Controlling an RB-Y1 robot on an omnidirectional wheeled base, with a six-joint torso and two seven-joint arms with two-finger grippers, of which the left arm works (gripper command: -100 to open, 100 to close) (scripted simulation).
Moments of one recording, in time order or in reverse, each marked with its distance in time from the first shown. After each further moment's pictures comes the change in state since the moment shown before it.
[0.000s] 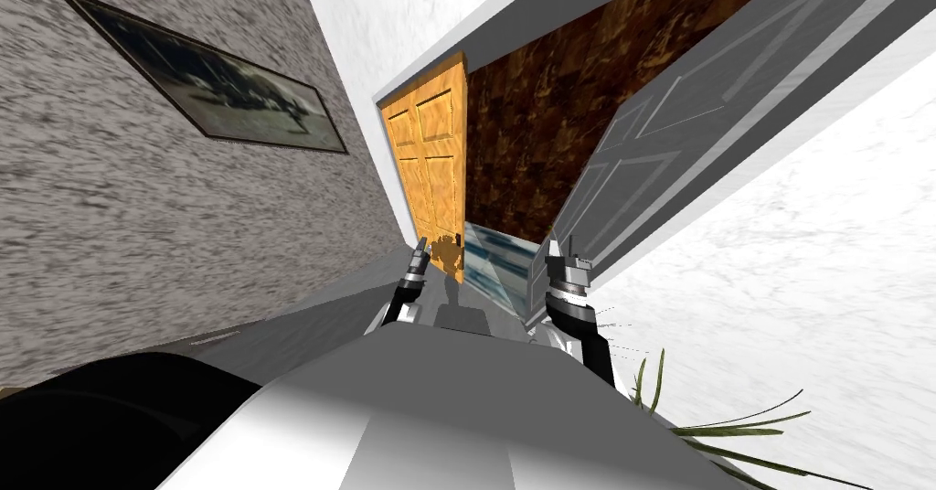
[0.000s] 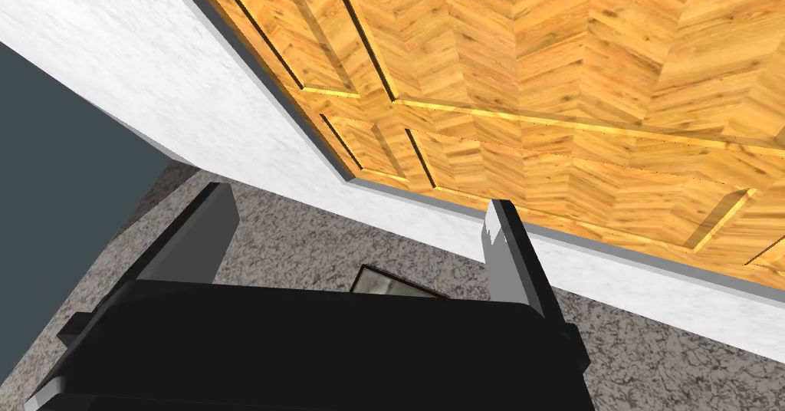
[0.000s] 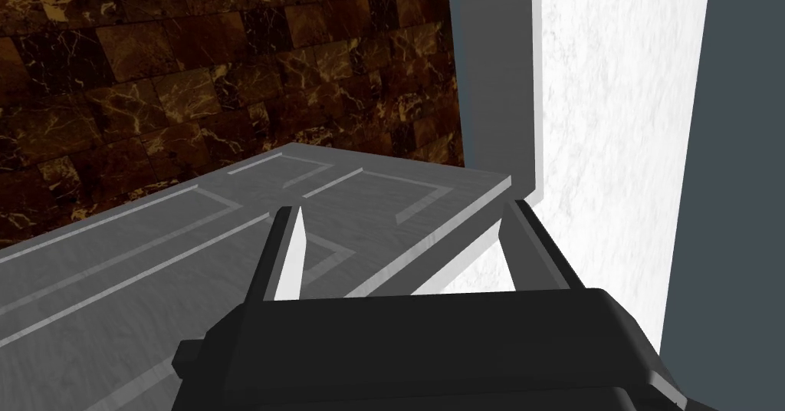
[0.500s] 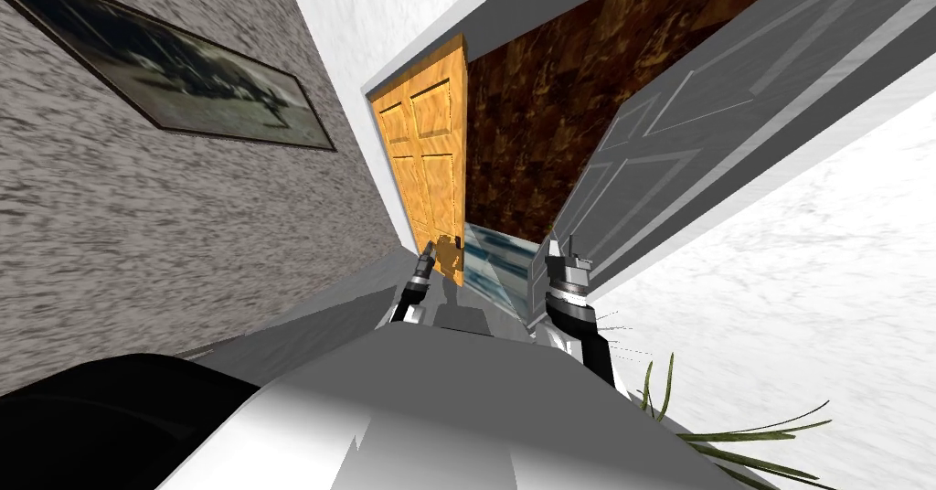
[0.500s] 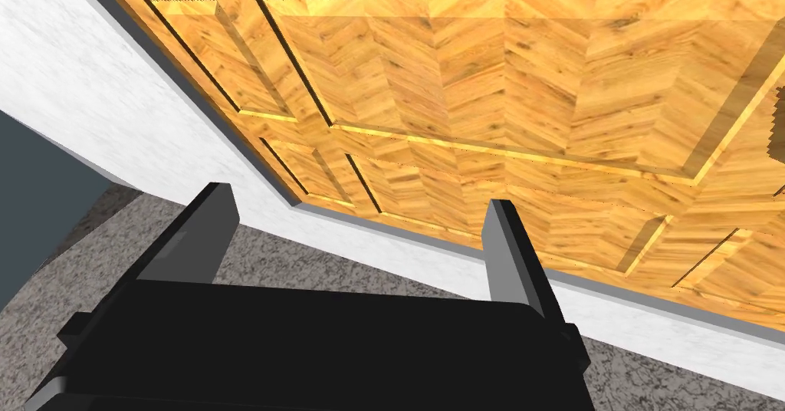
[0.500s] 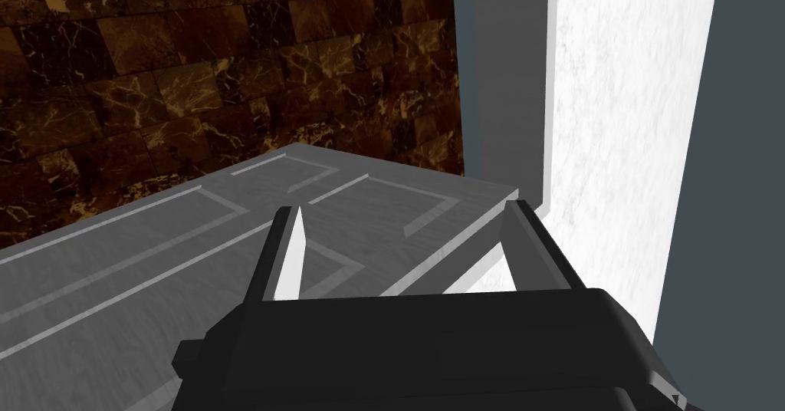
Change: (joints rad) arm -0.040 0.005 -0.023 0.147 0.003 -0.033 0.012
